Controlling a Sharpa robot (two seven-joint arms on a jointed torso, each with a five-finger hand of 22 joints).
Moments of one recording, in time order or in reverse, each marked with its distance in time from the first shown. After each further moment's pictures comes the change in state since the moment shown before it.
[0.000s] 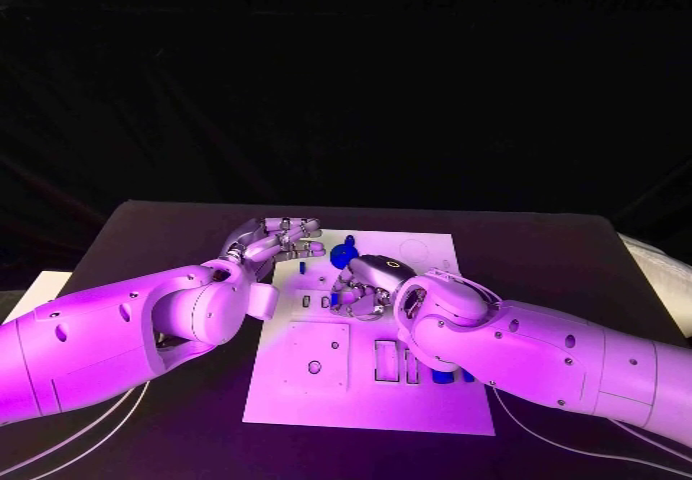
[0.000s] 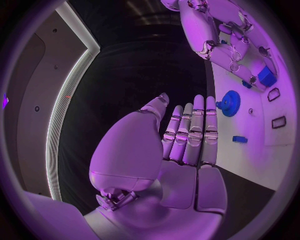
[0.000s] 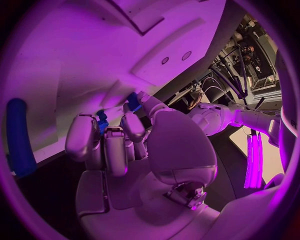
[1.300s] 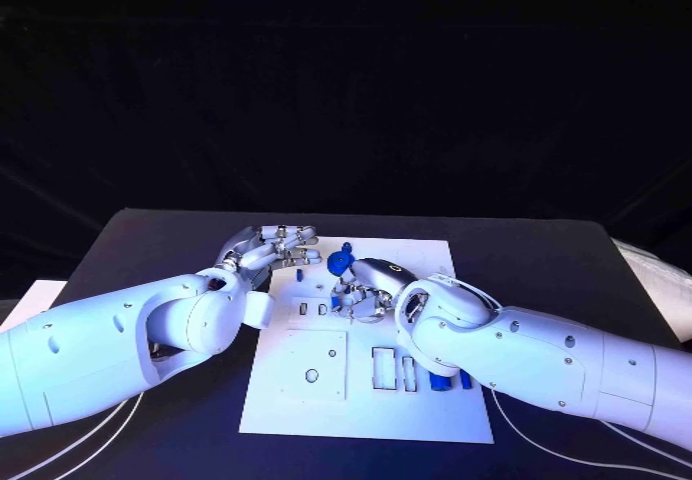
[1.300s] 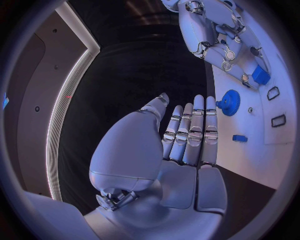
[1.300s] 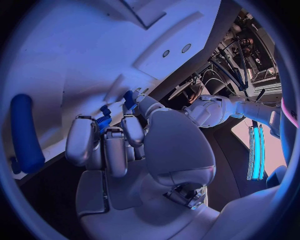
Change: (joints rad) left arm 0.000 -0.004 0.000 0.002 -0.003 -0.001 0.000; left_hand 0.000 0.000 0.000 0.000 0.000 0.000 0.000 0.000 0.000 0.000 0.000 0.000 0.000 0.000 0.000 0.000 -0.001 0.000 0.000 0.000 0.000 0.000; right arm 0.007 -0.010 0.000 -0.007 0.074 -0.040 0.028; right_hand 0.053 0.051 0.025 -0.022 -0.023 0.007 -0.011 0.022 -0.012 0.043 -0.007 0.086 0.058 0.000 0.000 0.016 -0.001 0.000 0.018 -0.003 0.027 0.047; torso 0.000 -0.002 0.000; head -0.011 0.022
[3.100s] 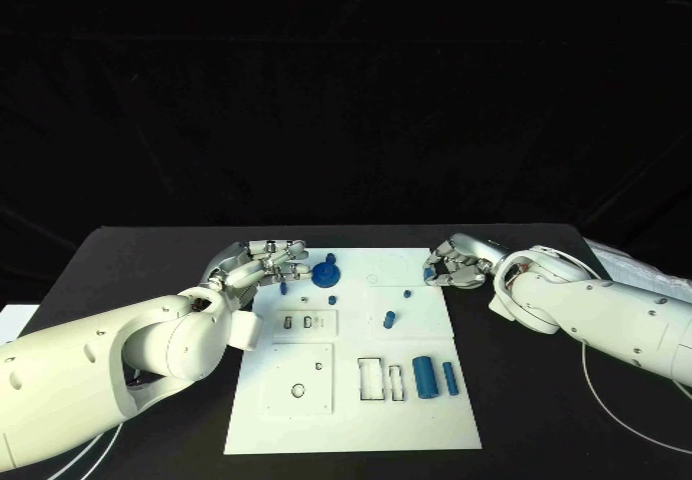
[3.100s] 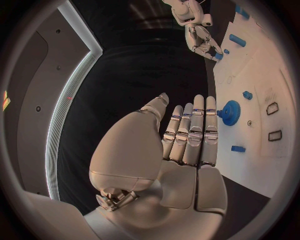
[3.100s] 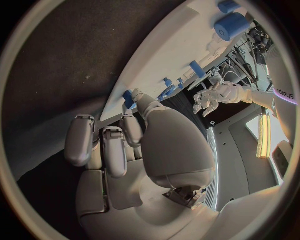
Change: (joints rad) left arm 0.000 -0.008 0.000 0.048 -0.011 -0.001 -0.002; left_hand 0.000 0.000 -0.003 0.003 0.000 0.000 0.000 0.000 0.000 0.000 0.000 0.000 0.000 0.000 0.000 0.004 -0.001 0.000 0.000 0.000 0.000 0.001; right arm 0.056 -0.257 0.022 -0.279 0.193 0.073 0.355; right_hand 0.077 -0.037 -0.048 0.015 -0.056 -0.007 0.007 0.003 0.000 0.000 0.007 0.014 0.015 0.000 0.007 0.002 0.000 0.000 0.000 0.015 0.000 0.014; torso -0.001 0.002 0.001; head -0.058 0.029
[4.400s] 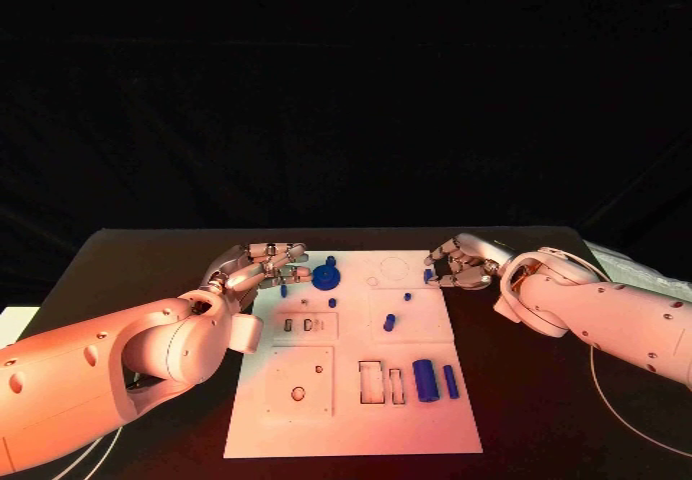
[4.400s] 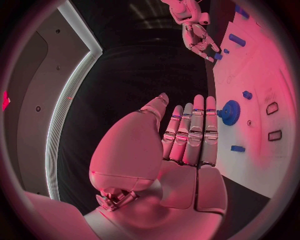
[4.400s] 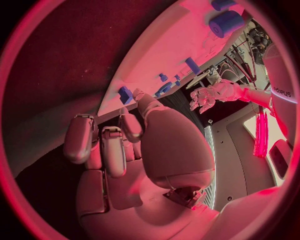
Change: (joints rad) left arm 0.000 -0.001 0.000 0.002 0.000 -0.003 0.001; left_hand 0.000 0.000 -0.004 0.004 0.000 0.000 0.000 0.000 0.000 0.000 0.000 0.000 0.000 0.000 0.000 0.000 -0.001 0.000 0.000 0.000 0.000 0.001; right arm 0.008 -0.037 -0.001 0.043 0.014 -0.014 0.022; right_hand -0.018 -0.053 -0.061 0.039 0.071 -0.138 0.041 -0.051 -0.029 -0.035 0.033 -0.057 -0.055 0.004 0.018 -0.008 -0.001 0.000 -0.015 0.015 -0.009 -0.023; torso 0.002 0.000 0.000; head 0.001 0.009
